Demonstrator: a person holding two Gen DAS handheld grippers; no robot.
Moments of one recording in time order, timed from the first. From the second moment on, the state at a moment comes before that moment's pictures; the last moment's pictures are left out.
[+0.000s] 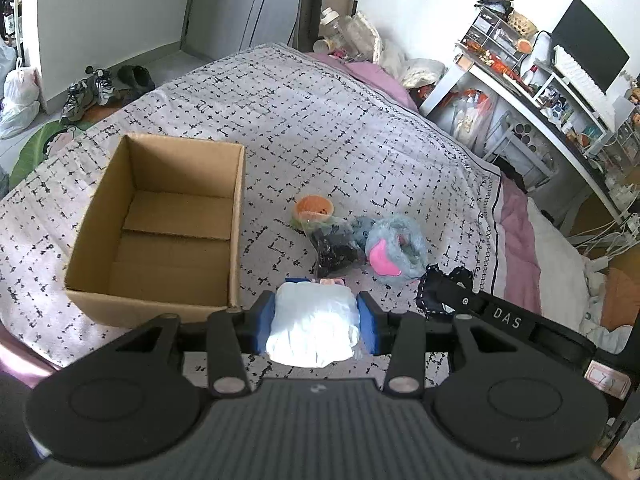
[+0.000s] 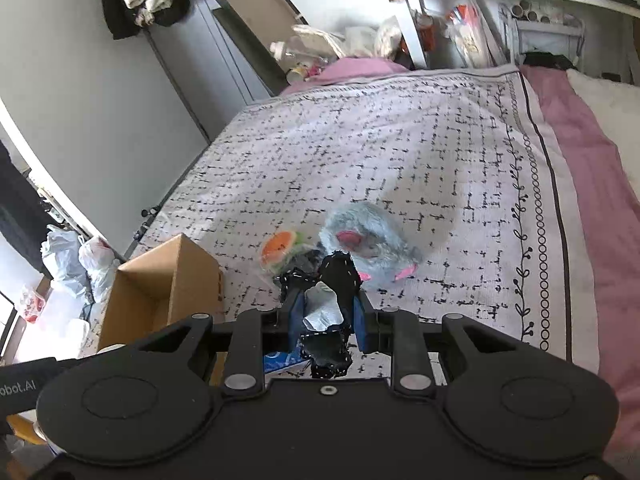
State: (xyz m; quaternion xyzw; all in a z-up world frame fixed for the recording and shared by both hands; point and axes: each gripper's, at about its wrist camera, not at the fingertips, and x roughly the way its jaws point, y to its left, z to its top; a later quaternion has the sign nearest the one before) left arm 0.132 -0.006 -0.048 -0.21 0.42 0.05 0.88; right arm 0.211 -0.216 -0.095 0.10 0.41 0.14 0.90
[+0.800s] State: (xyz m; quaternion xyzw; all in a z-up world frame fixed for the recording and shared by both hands) left arm 0.116 0.064 -0.040 -0.21 0.40 0.07 0.89; right arm 0.185 -0.153 -0.086 0.07 0.37 0.19 0.91
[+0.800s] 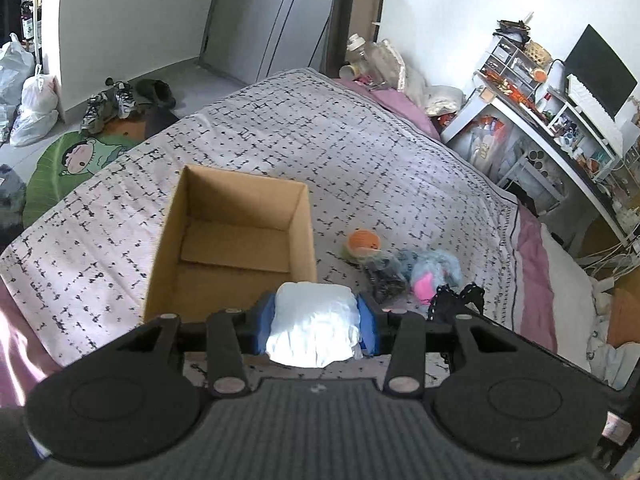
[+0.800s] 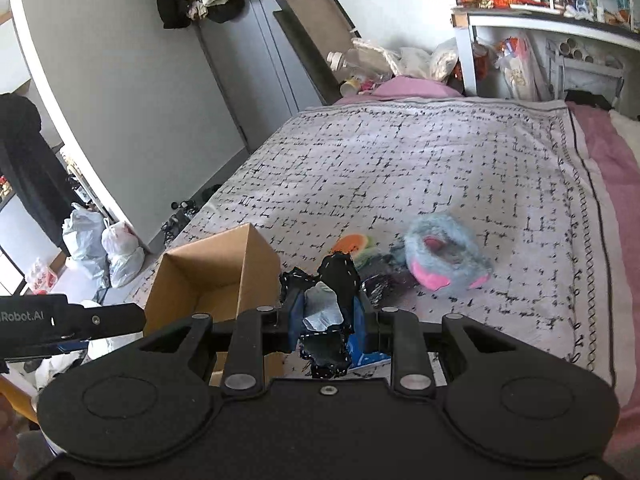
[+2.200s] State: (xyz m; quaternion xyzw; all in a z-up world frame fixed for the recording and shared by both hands) left arm 0.155 0.159 -0.124 -0.25 0.46 0.09 0.85; right arm 0.201 -0.039 -0.112 0.05 0.41 0.26 0.87
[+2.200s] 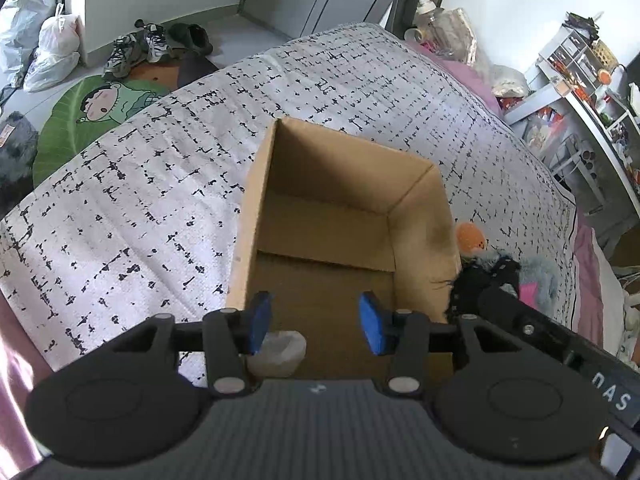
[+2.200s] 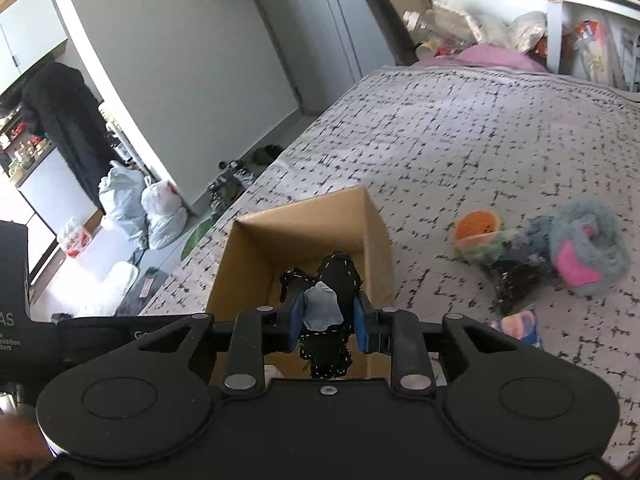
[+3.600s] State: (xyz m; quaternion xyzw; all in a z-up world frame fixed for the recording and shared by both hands) left arm 0.158 0.078 -0.042 -0.21 0.43 0.09 0.87; right arm 0.216 -0.179 -0.069 0.10 0.43 0.18 0.88
